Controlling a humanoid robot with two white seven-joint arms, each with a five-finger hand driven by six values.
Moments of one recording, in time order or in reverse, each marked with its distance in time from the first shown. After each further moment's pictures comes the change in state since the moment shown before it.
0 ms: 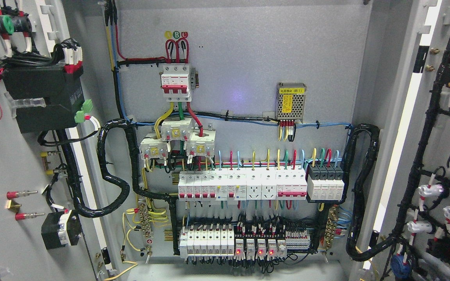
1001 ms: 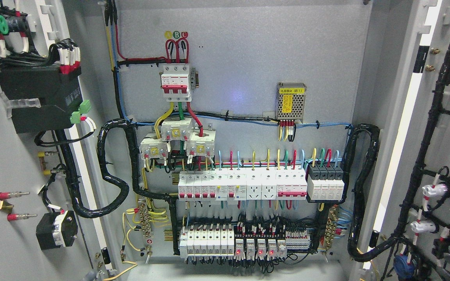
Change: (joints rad) left arm -0.001 0.027 0.147 -0.006 0.084 -0.008 0.001; right arm 0.006 -0.022 -0.065 0.062 -0.093 0.001 0.005
